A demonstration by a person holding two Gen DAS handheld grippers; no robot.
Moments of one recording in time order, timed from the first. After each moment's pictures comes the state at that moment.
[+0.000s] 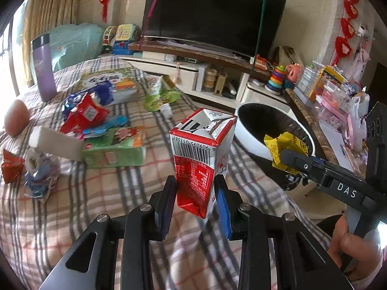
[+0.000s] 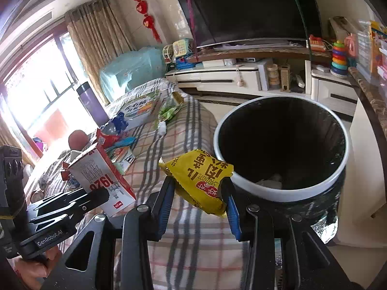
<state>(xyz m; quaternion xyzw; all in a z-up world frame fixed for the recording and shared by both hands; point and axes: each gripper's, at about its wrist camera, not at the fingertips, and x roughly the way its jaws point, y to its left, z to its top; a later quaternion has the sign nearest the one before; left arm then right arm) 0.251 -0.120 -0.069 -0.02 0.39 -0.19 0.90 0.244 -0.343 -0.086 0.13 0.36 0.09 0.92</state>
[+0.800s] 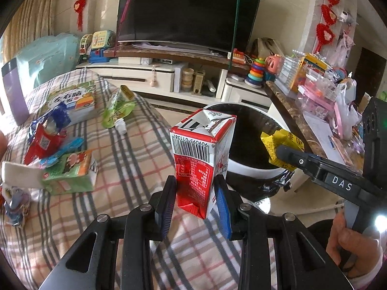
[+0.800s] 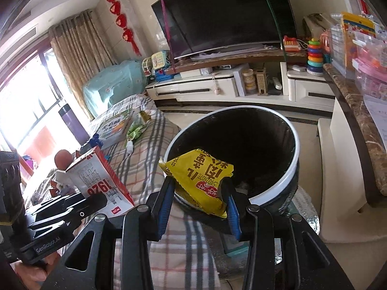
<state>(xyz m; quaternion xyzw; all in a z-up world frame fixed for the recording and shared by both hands) 0.269 -0.179 -0.064 0.01 0.39 -0.23 0.89 0.236 -0.403 -0.080 0.16 0.34 0.04 0.93</state>
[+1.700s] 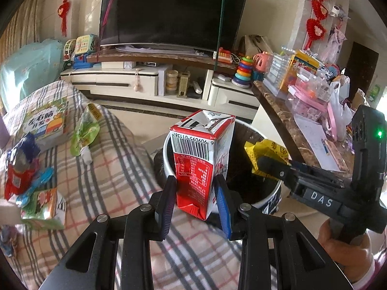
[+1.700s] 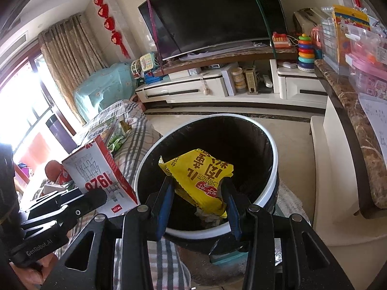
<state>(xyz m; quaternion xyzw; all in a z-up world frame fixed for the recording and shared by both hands) 0.314 -0.236 -0.059 0.02 0.38 -0.26 0.89 0.262 -0.442 -0.083 0.17 0.35 0.02 0.92</state>
